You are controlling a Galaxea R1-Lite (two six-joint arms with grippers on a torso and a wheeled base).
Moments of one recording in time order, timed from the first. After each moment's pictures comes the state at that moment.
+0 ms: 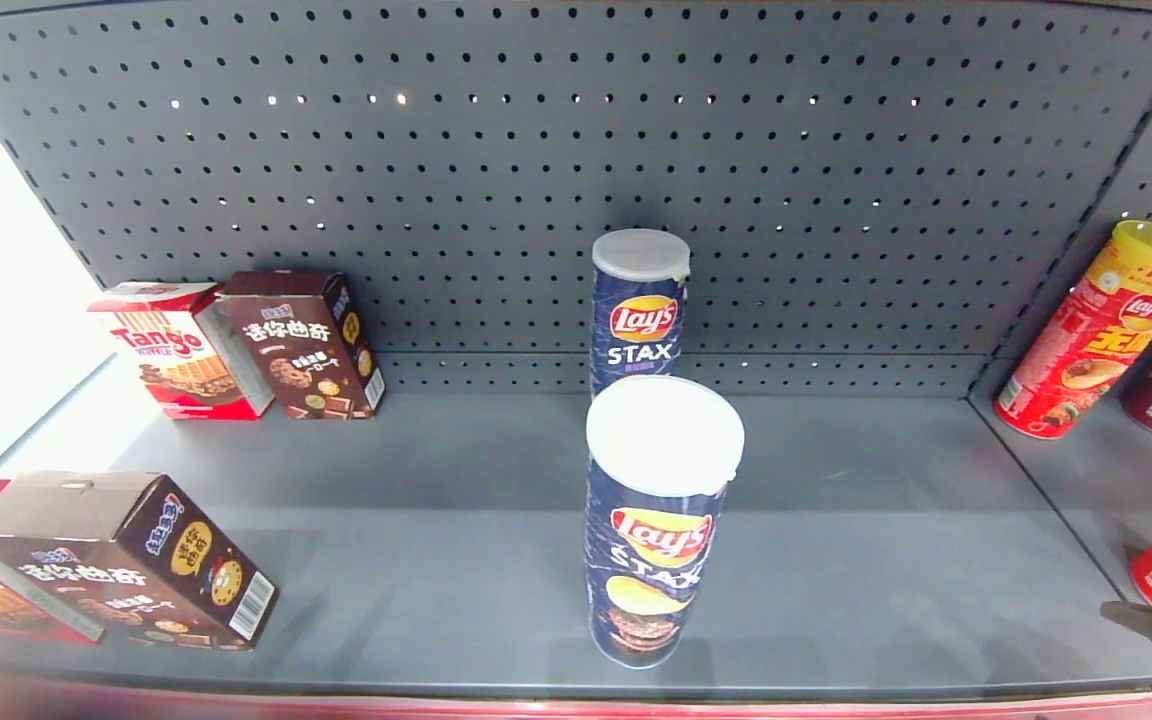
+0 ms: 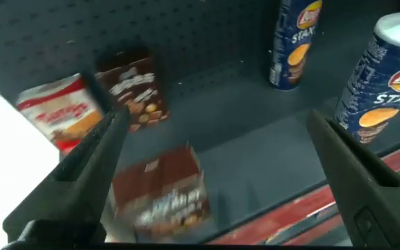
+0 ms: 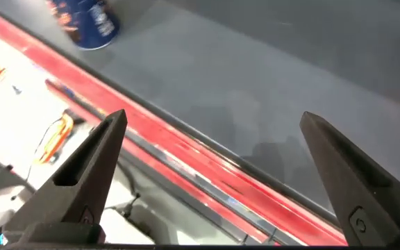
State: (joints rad) left arm -0.16 0.77 -0.81 0.08 -0.26 0.17; right arm 0.60 0.76 -0.29 -0.21 -0.02 -0.05
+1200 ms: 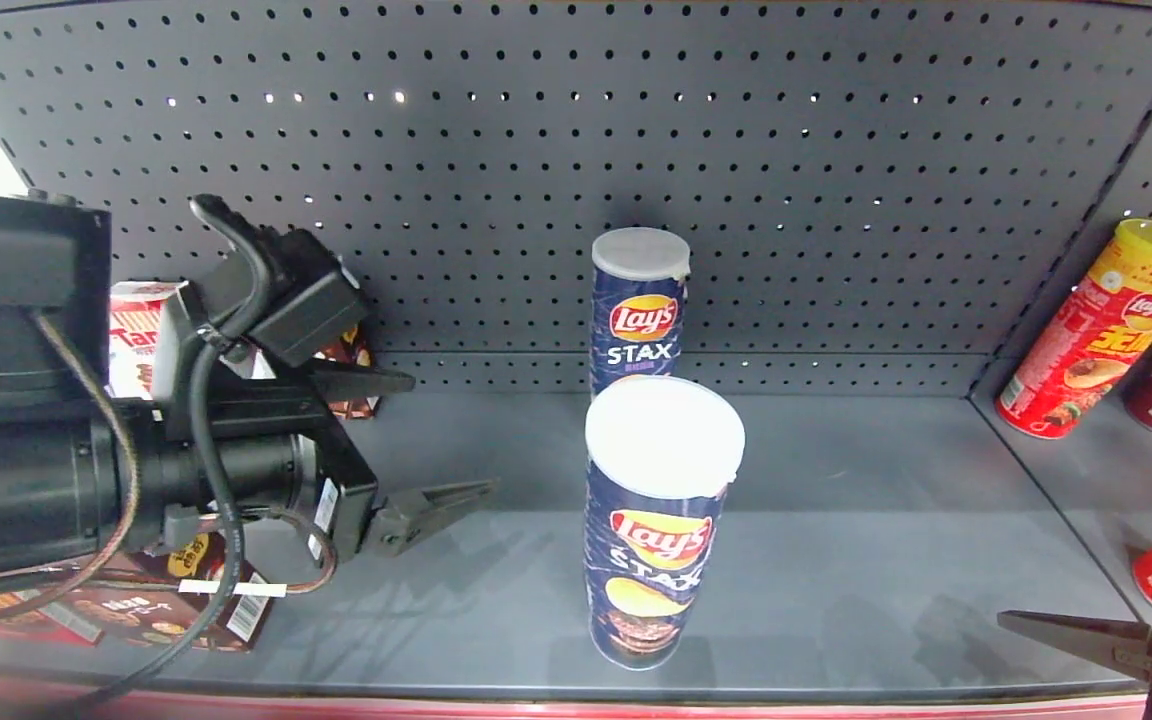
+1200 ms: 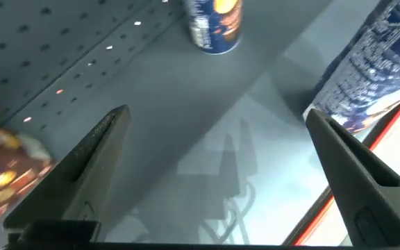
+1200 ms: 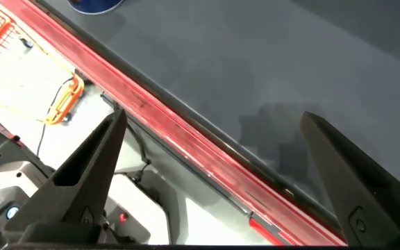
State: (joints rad) left arm -0.51 1.39 -0.92 -0.08 -0.20 0.29; right arm 0.65 0.99 -0.31 -0.26 -0.01 -0.05
